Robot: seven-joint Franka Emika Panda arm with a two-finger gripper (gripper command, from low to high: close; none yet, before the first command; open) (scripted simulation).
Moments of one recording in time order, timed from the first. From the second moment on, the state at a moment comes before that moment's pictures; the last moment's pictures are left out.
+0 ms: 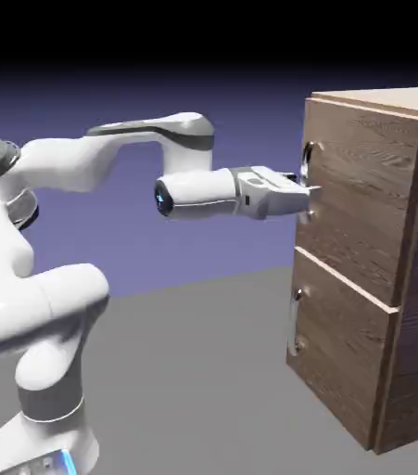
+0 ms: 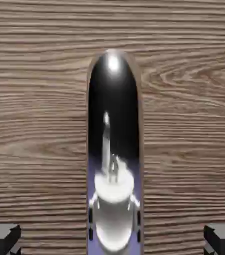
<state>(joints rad) 1.92 1.23 -1.99 -2.52 2.67 2.55 -0.86</state>
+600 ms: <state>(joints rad) 2.04 1.16 -2.50 -2.90 2.20 1.76 -1.00</state>
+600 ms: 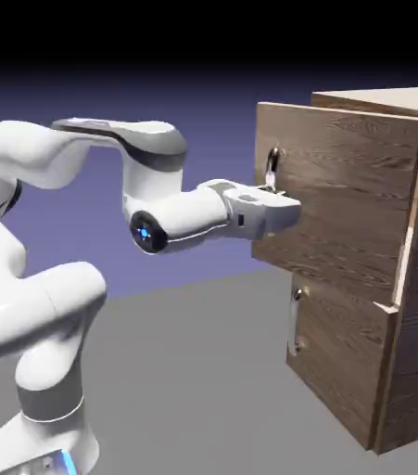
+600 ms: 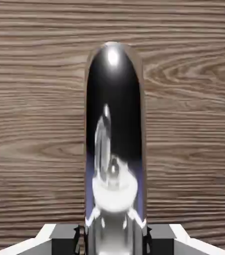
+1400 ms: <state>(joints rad) 1.77 0.40 -2.89 -2.47 1.31 0.99 -1.41</state>
